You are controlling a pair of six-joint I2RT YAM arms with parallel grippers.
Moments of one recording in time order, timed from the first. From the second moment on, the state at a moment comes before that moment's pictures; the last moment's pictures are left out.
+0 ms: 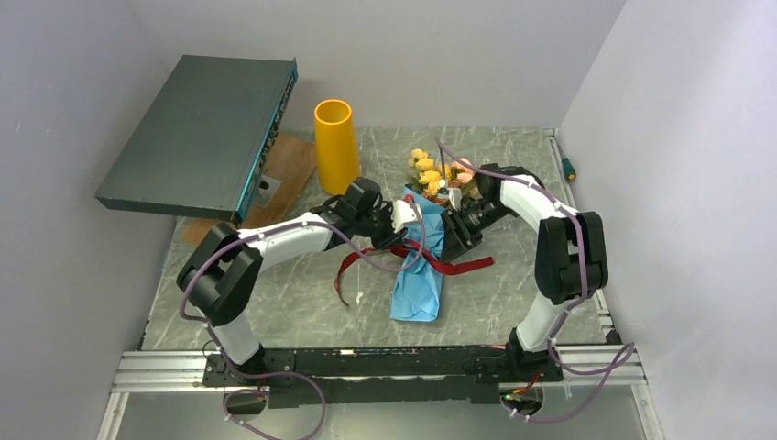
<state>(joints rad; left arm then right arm) -0.72 1.71 1.09 -0.05 0.47 0.48 0.17 1.76 1.21 -1.12 -0.82 -0.48</state>
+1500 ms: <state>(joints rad) -0.72 1.71 1.12 -0.05 0.49 0.49 0.17 1.73 1.22 -1.14 -0.80 -0.50</state>
